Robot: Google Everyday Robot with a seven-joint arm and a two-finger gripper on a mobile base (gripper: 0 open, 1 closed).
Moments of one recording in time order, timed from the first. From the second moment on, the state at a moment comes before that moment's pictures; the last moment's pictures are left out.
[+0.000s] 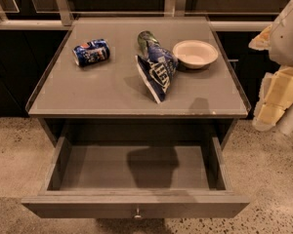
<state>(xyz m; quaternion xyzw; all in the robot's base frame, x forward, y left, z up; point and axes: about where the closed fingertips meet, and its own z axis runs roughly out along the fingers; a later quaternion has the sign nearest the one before) 0.438 -0.217 0.976 -0.60 0.78 -0.03 0.16</state>
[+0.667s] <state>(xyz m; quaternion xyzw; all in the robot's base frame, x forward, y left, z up) 0.443 -0.216 0.976 -0.60 0.78 -0.03 0.17</state>
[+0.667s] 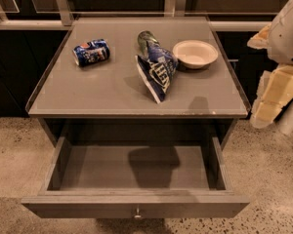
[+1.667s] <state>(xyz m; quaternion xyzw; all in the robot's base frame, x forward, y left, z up) 0.544 -0.166 0.918 -0.62 0.76 0.02 0.21</state>
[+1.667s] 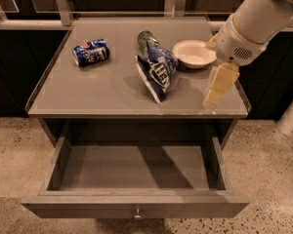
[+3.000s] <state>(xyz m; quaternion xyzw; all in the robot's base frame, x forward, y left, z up) 0.624 -0.095 0.859 -0.63 0.72 0.13 0.25</state>
